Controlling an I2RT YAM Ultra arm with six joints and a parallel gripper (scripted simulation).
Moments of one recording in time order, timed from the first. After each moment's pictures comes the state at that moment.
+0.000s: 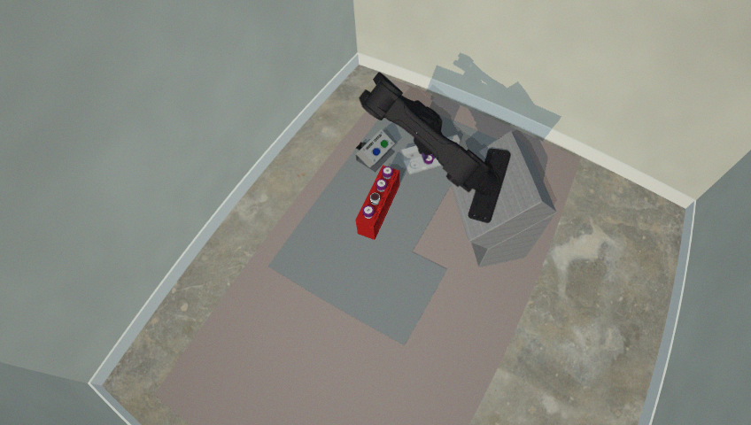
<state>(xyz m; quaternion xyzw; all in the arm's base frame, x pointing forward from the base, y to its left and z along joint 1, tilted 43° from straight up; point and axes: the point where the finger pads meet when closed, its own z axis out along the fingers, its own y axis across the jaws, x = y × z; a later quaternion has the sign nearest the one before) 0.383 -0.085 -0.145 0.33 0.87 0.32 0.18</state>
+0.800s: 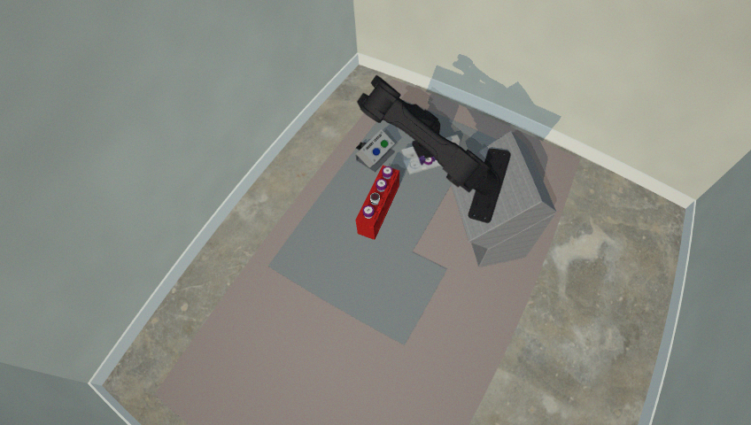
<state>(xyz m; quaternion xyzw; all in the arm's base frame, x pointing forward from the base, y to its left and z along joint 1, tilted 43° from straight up) 0.385 -0.072 -0.146 0.33 0.87 0.32 0.18</state>
